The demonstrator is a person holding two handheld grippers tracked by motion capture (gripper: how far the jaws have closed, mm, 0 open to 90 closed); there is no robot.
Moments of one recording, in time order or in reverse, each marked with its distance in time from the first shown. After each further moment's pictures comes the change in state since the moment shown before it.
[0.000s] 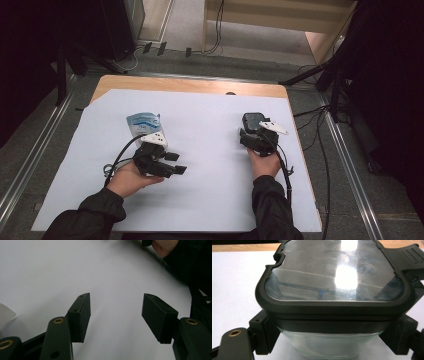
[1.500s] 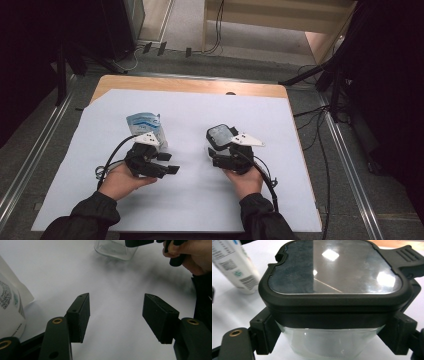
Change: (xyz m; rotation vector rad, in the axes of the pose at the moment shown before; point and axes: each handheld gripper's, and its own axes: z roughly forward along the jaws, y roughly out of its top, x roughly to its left) left arm 0.005 -0.012 -0.017 -0.009 0.045 -0.039; right arm 0.090 -0.013 -0.048 0.055 0.326 -0.155
